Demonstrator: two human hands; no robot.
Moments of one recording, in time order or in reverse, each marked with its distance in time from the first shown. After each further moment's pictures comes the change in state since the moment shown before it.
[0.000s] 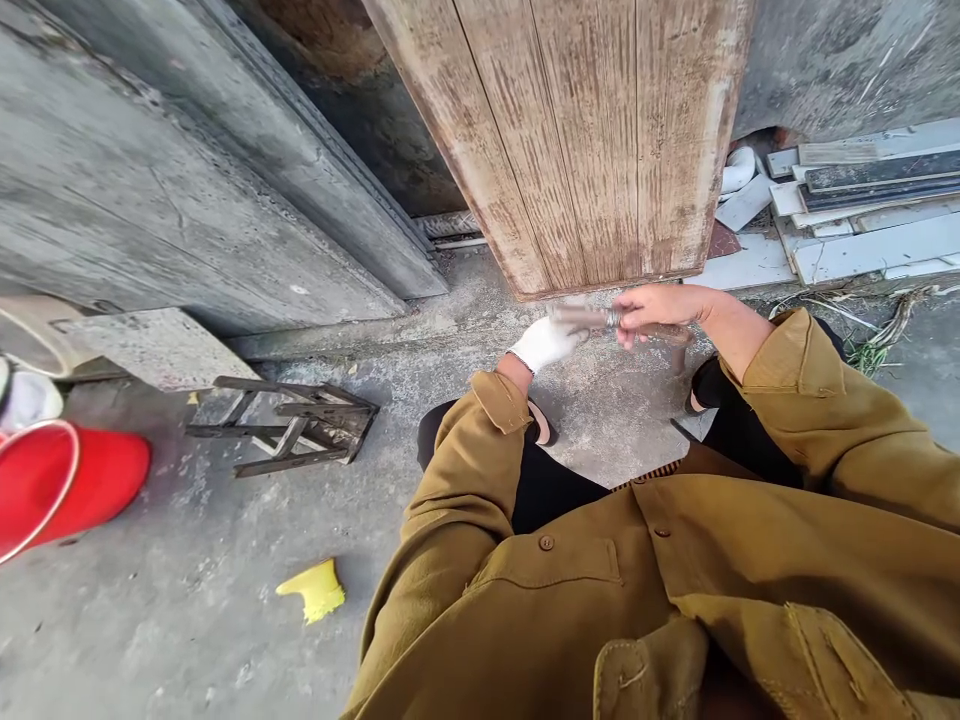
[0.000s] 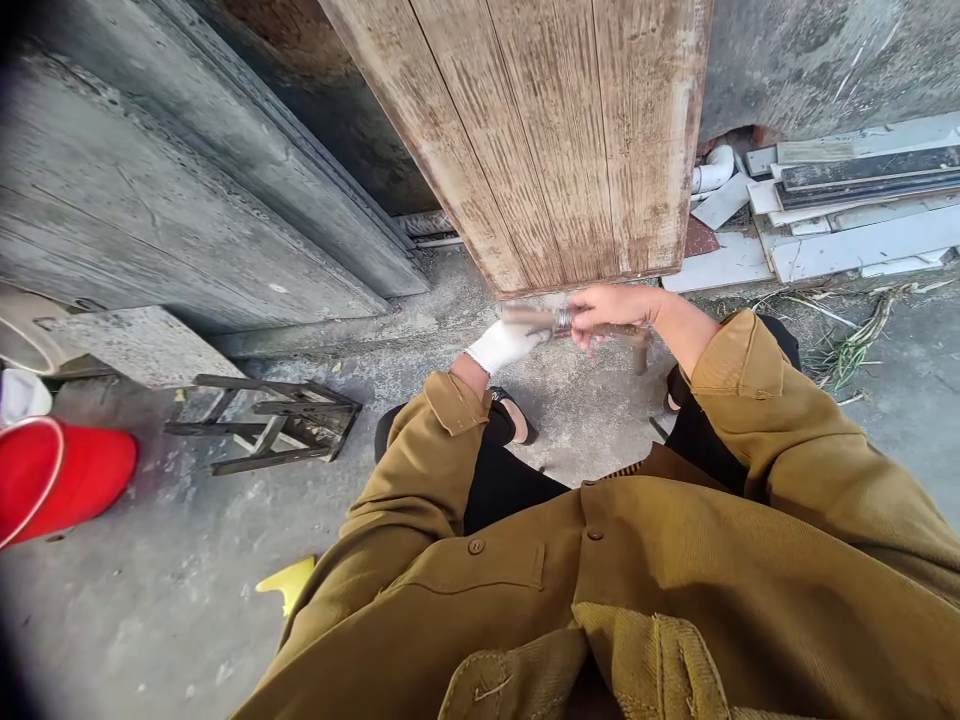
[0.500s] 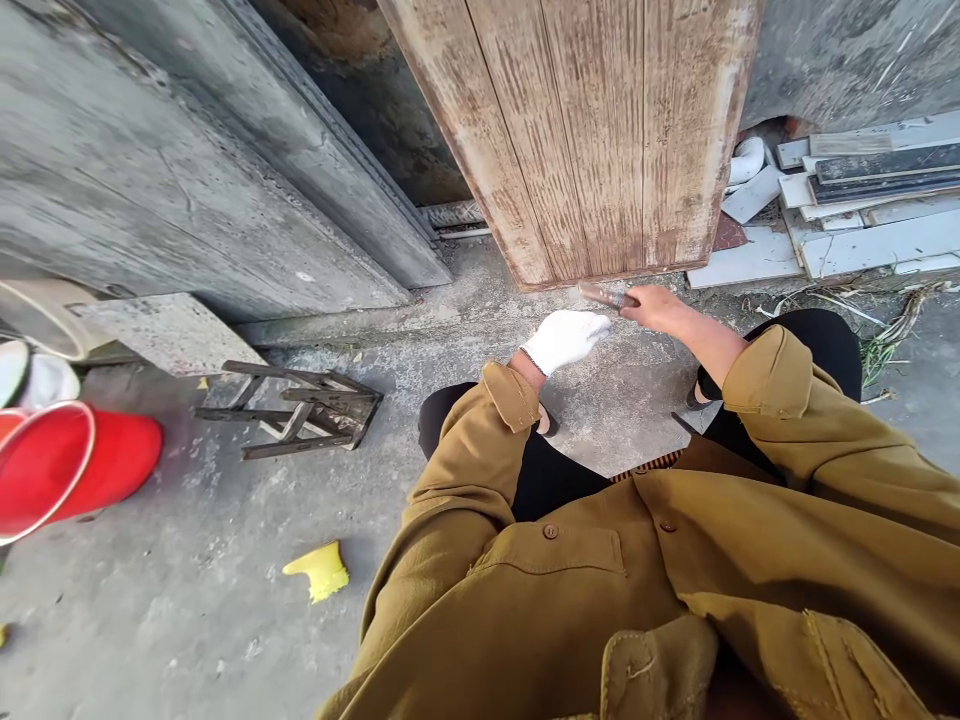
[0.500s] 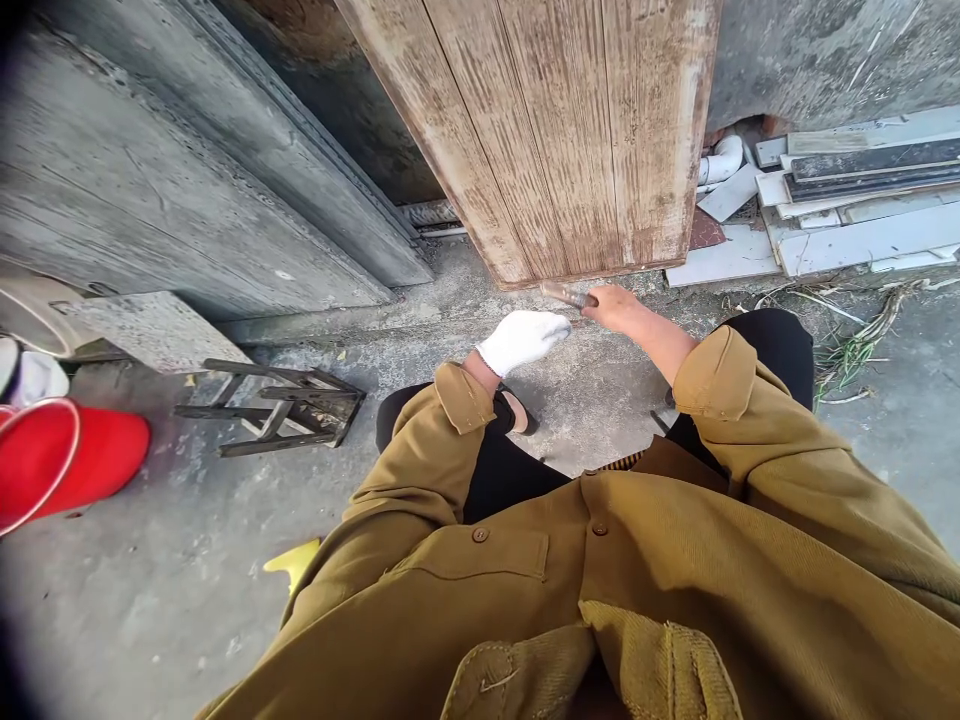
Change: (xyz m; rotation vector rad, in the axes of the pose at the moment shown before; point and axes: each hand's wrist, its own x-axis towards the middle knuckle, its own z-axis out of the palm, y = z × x) left_hand -0.011 0.041 0.004 0.388 -0.086 0.071; right_hand 0.022 0.013 0.030 -0.608 0.543 0.421
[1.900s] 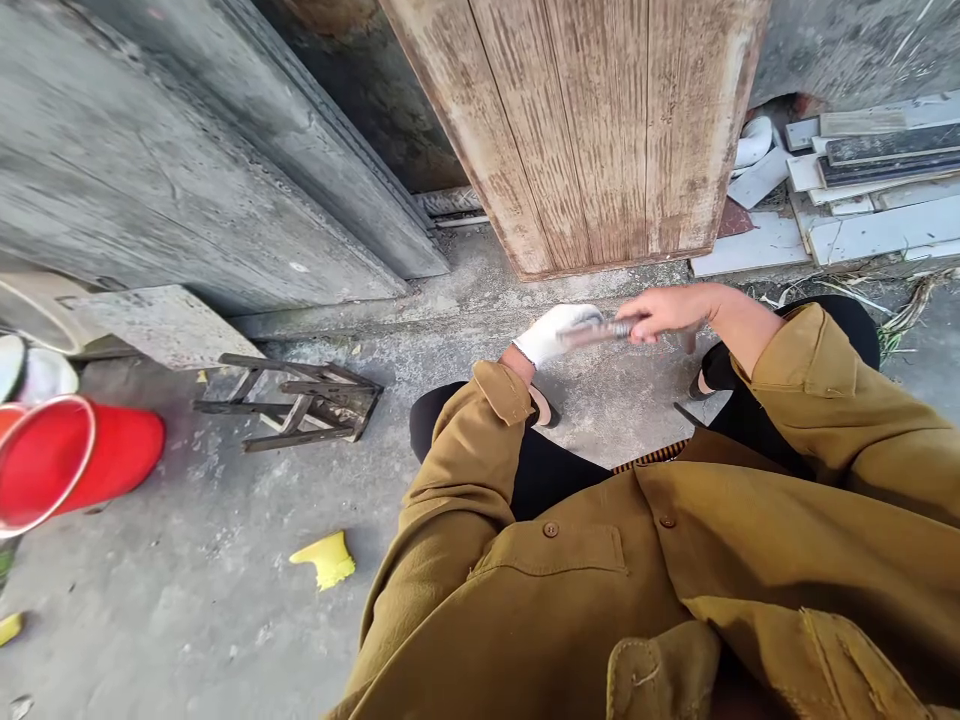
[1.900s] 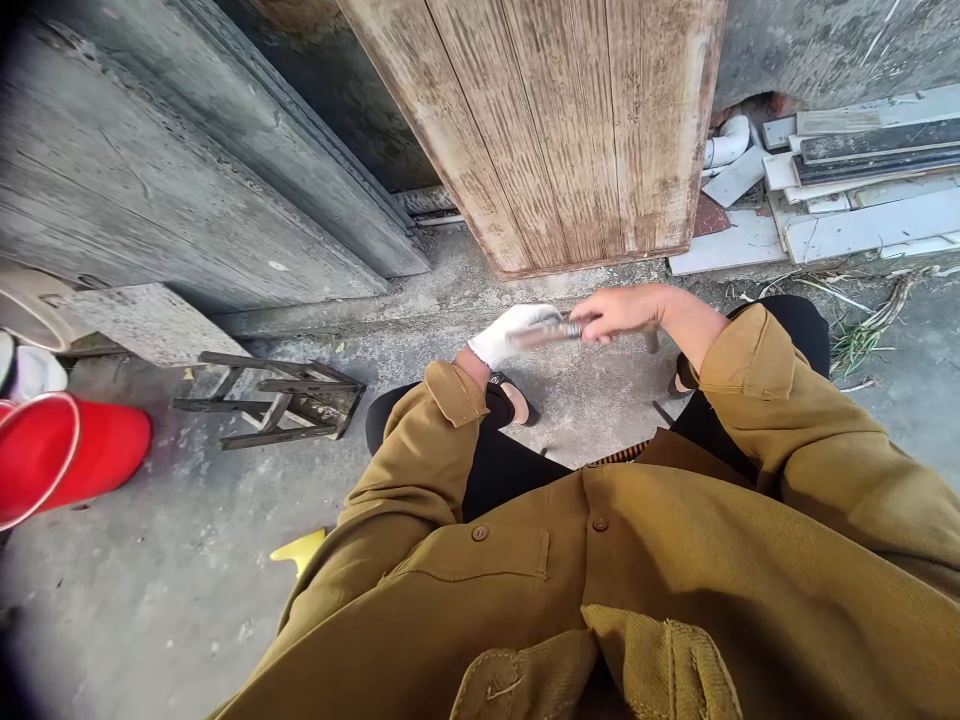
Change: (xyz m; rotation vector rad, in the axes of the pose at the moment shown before) left_hand -0.008 -0.017 0.013 -0.596 0.026 -0.046; right_hand -0.021 0.016 -0.023 0.361 -0.606 -0.434
